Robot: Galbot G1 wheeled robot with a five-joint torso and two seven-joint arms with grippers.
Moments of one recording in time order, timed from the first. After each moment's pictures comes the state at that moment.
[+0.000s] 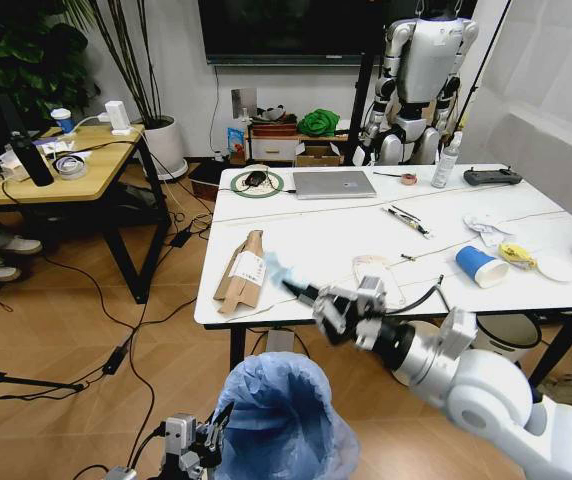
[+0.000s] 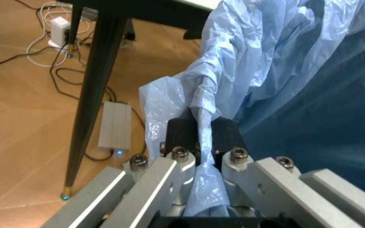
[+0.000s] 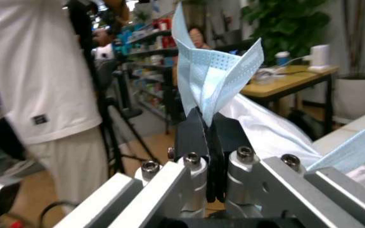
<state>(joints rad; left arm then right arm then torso) 2.01 -1.18 -0.48 -2.31 -0.57 0.17 0.06 -1.08 0.66 -0.03 2.27 0.91 -0.01 -0.31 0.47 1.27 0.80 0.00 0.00</state>
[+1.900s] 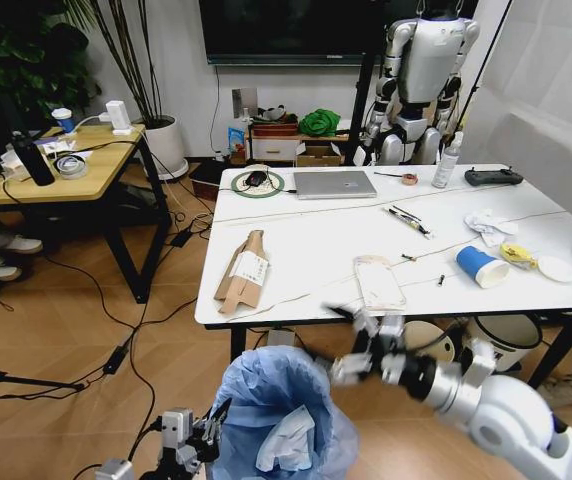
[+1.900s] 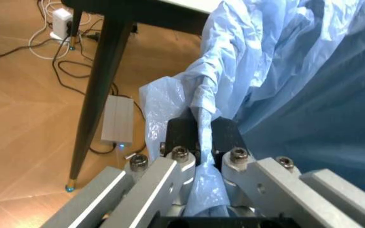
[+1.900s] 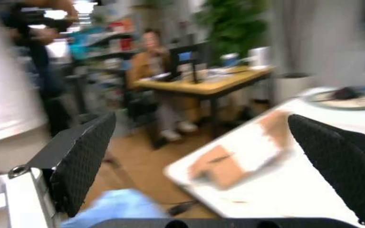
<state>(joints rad) 2.00 -1.05 -0.52 -2.36 -0.72 0.24 -0.03 -1.40 0.69 0.39 2.20 0.90 0.04 -0.35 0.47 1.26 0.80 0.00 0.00</state>
